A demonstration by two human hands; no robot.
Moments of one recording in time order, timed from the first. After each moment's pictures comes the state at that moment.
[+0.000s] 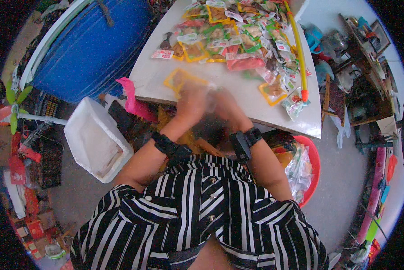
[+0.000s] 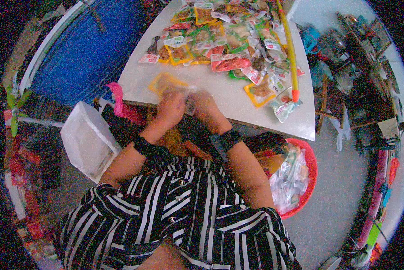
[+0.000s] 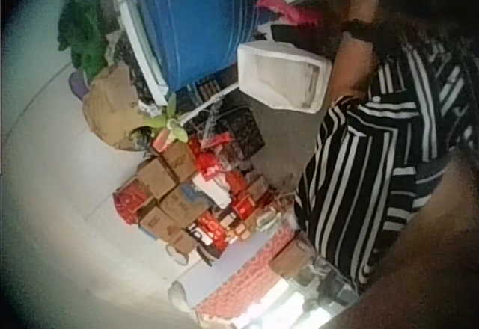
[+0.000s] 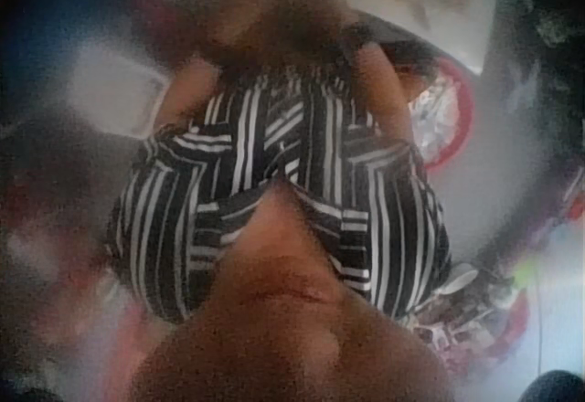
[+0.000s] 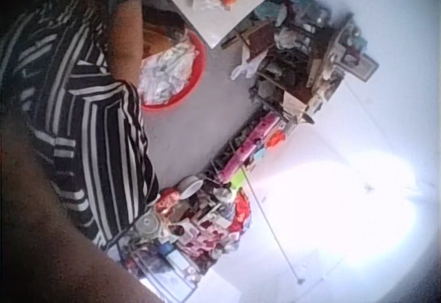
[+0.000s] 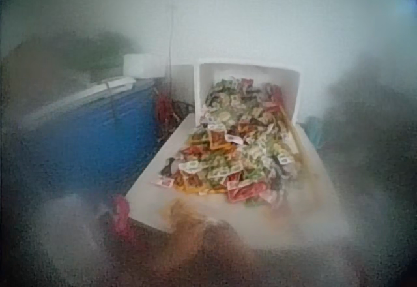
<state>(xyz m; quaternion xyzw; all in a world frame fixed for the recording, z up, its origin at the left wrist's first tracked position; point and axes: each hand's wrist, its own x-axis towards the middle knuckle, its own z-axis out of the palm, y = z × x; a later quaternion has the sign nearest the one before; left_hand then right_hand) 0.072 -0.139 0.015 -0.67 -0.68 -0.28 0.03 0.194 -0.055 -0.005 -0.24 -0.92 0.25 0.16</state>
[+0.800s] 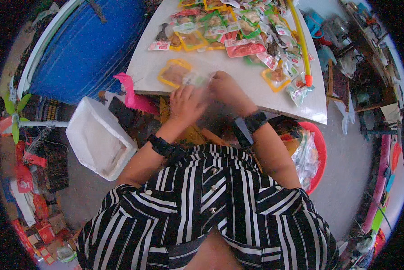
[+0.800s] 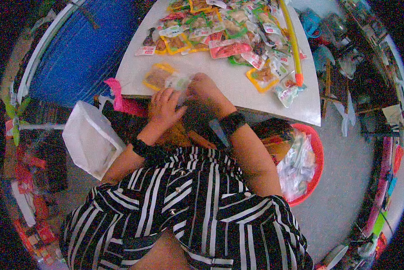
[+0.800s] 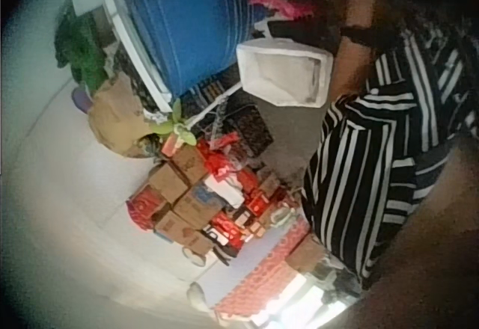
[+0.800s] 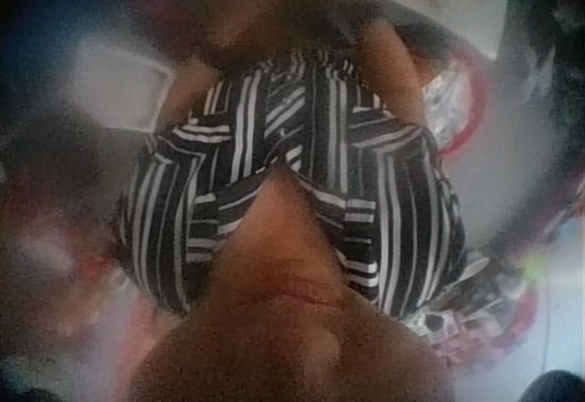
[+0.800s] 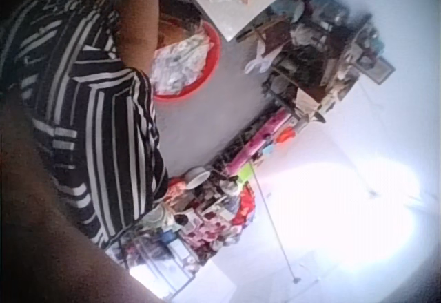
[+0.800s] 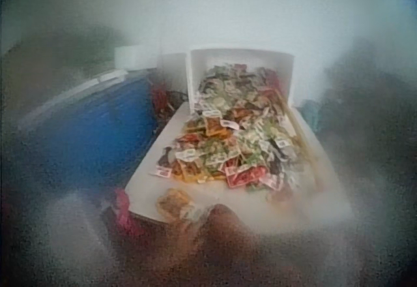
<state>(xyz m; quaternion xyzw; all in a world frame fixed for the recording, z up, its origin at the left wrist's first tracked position) 0.068 -0.176 0.005 -0.70 -0.65 -0.28 0.13 0.196 -0.045 0.000 -0.11 -0.96 0.13 0.23</state>
